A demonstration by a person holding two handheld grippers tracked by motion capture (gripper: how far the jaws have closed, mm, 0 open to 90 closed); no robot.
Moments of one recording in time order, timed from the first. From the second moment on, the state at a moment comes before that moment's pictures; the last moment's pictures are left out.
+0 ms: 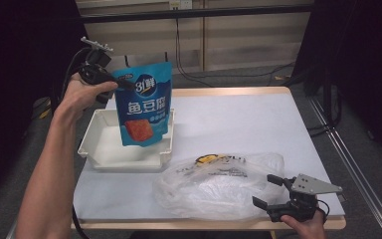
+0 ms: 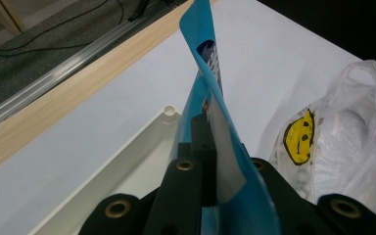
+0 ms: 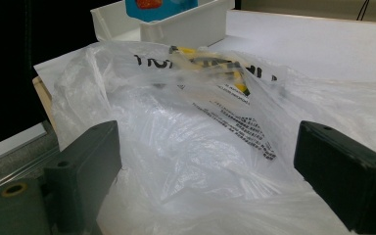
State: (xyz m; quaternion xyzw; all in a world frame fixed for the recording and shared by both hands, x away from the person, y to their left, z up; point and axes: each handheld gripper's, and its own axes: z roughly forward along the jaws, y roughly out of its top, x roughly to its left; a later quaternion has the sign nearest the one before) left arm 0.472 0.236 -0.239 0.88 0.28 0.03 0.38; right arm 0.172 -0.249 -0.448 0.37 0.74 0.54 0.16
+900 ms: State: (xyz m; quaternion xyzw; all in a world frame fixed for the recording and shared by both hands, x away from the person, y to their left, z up) left arm 0.498 0.222 -0.269 0.87 0.29 0.05 0.39; right arm 0.172 -0.250 -0.450 0.37 0.74 0.54 0.15
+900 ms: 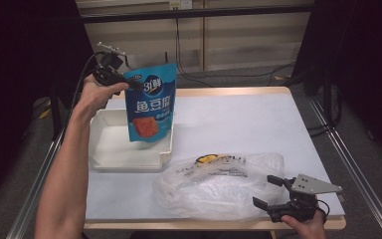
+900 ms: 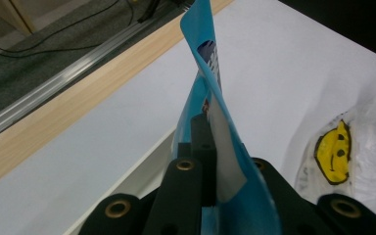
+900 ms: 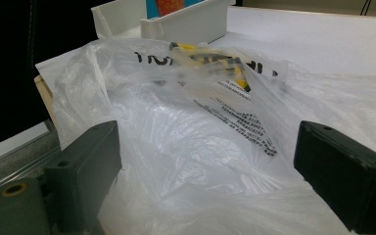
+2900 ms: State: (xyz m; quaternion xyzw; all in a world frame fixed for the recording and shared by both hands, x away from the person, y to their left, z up) left arm 0.502 0.235 -0.278 0.85 0.35 0.08 0.39; right arm 0.179 -0.247 -0.454 0.37 0.75 0.53 0.14
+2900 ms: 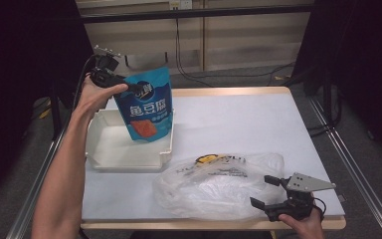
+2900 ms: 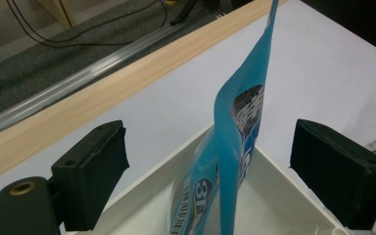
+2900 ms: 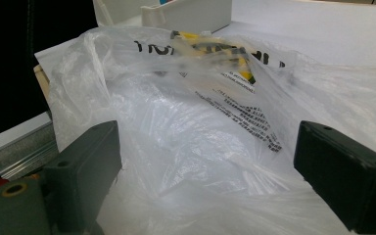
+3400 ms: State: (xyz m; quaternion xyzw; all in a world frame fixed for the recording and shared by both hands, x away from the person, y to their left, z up) left arm 0.482 0.258 -0.284 0.84 0.36 0.10 0.40; right arm 0.180 -0.244 -0.454 0.37 0.75 0.53 0.14
